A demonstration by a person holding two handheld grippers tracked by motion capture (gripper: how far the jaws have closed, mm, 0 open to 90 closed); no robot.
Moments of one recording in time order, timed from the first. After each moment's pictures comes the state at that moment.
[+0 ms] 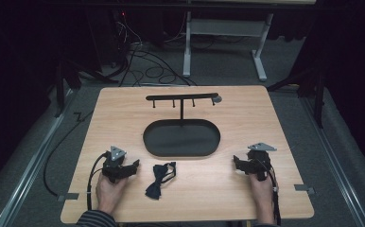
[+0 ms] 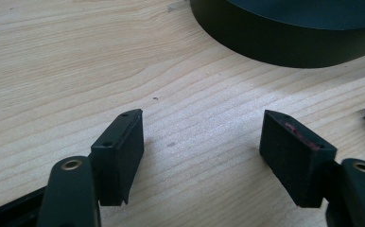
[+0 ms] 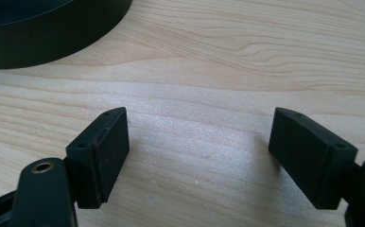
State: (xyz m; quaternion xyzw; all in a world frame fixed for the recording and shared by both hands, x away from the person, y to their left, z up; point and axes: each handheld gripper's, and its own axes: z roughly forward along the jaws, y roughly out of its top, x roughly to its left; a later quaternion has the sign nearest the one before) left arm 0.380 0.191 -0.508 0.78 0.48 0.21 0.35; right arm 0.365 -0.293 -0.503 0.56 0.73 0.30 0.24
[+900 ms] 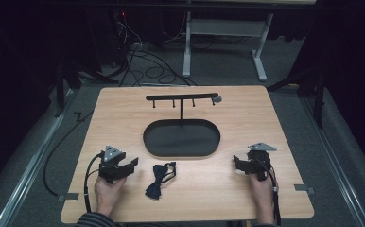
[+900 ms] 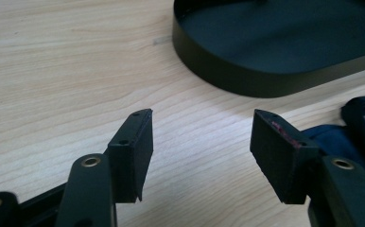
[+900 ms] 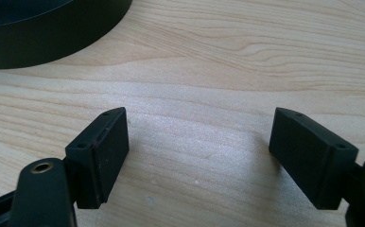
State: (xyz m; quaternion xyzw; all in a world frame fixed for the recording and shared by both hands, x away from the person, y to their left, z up) left arm 0.367 0.193 -0.479 0.76 0.48 0.18 0.41; right arm 0.365 -0.293 -0.503 0.56 0.73 0.30 0.24
